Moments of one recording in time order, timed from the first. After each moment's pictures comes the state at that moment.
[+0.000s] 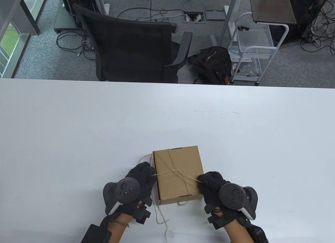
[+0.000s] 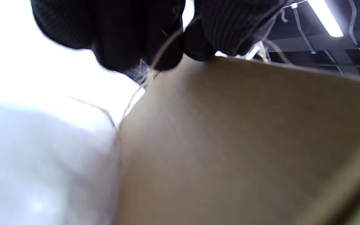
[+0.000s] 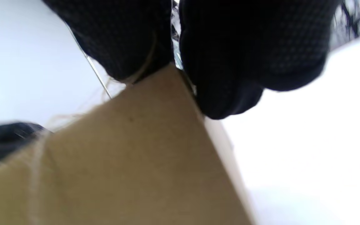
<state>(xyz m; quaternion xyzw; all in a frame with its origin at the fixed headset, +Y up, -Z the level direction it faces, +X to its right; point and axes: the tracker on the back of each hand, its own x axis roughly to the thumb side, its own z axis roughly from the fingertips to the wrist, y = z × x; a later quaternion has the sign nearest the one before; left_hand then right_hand) -0.139 -0.736 -0.168 0.03 -0.08 0.35 0.93 0.178 -0.718 -0.168 0.13 -0.02 0.93 0.36</state>
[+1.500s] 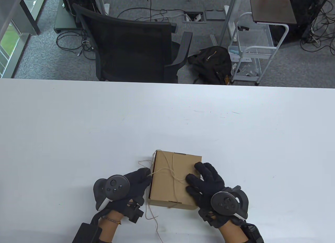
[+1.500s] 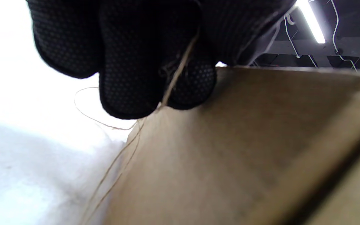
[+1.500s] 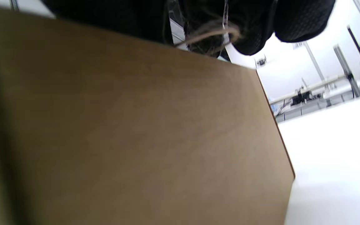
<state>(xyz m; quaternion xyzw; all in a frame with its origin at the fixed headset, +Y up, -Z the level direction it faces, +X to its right) -0.160 -0.737 -0.175 0.04 -0.12 0.35 0.93 0.147 -0.720 -0.160 0.24 -0.14 0.93 0.25</state>
